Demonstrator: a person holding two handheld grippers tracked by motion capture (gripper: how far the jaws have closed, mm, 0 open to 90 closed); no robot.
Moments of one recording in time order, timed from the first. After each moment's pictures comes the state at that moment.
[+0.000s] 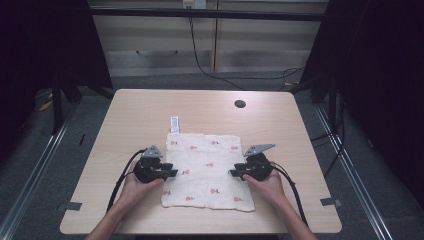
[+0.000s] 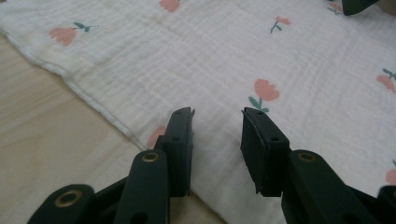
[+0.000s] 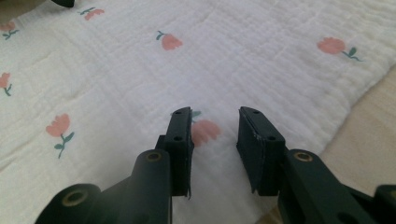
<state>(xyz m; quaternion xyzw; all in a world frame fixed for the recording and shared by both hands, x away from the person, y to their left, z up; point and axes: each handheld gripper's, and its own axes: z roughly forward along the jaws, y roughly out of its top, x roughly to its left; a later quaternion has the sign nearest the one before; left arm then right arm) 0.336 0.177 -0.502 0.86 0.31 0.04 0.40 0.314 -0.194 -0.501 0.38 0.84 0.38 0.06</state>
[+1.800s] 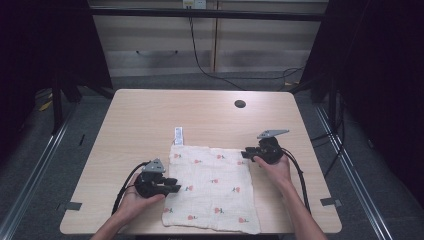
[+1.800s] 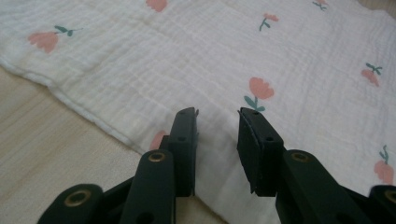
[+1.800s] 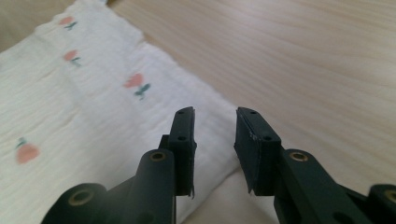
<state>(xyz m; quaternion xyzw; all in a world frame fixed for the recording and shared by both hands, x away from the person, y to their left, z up) 0.298 0.170 -0.500 0.87 0.27 0.00 0.40 0.359 -0.235 -0.494 0.43 0.80 0.40 0.10</state>
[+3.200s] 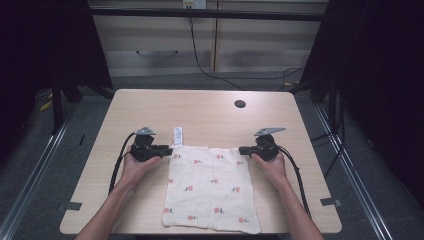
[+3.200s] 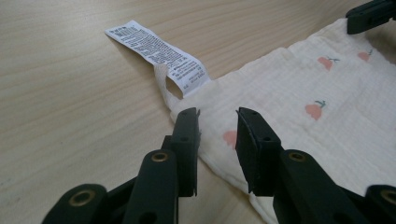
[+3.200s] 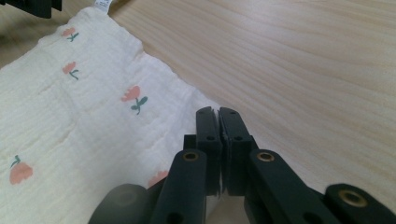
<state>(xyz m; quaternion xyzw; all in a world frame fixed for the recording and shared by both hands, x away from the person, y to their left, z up) 0.402 0.187 -0.493 0.83 0.37 0.05 0.42 0.371 -0.229 -0.502 0.43 0.80 0.42 0.07</state>
